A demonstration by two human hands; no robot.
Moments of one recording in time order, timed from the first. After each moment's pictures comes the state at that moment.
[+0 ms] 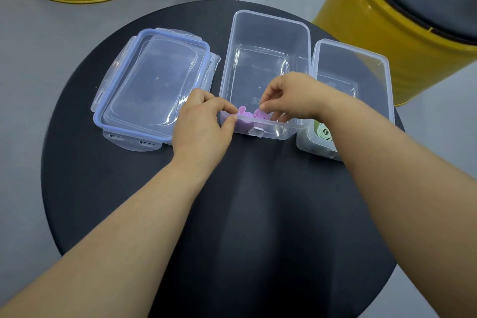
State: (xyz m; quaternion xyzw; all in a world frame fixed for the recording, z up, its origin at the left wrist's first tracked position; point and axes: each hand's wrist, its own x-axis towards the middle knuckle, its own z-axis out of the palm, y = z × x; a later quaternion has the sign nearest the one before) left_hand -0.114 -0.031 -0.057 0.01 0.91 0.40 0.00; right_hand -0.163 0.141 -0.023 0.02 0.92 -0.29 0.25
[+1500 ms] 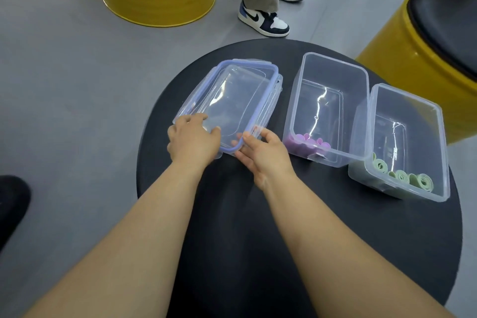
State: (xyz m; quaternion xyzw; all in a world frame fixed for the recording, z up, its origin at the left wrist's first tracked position) left_hand -0.128 -0.157 -0.061 -0.21 0.91 0.35 0.09; right_hand -0.111 -0.039 -0.052 0.32 0.53 -0.78 0.14
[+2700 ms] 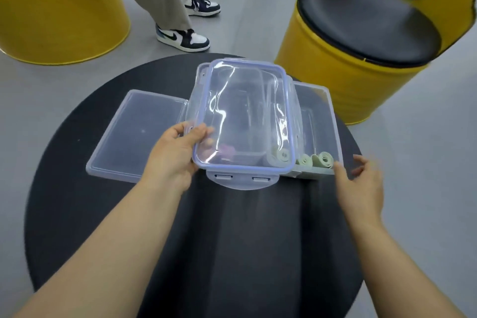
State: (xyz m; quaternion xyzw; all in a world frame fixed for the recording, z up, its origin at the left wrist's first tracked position) left_hand -0.125 -0.016 -0.018 -0.19 0.52 0.81 0.18; right_hand -0.016 0.235 -0.050 0.42 0.83 -0.34 -0.16
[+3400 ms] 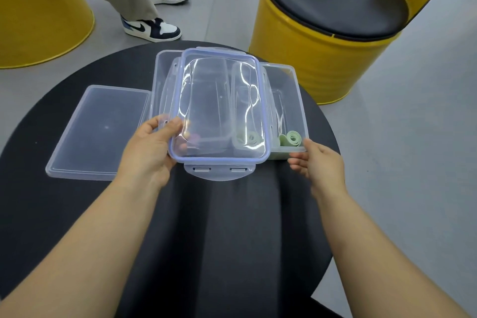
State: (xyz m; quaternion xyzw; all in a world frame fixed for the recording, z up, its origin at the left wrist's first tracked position) left_hand -0.109 0.013 -0.020 -0.20 0.57 0.78 0.16; right_hand -0.017 0.244 -0.055 0.45 0.59 -0.65 -0.13
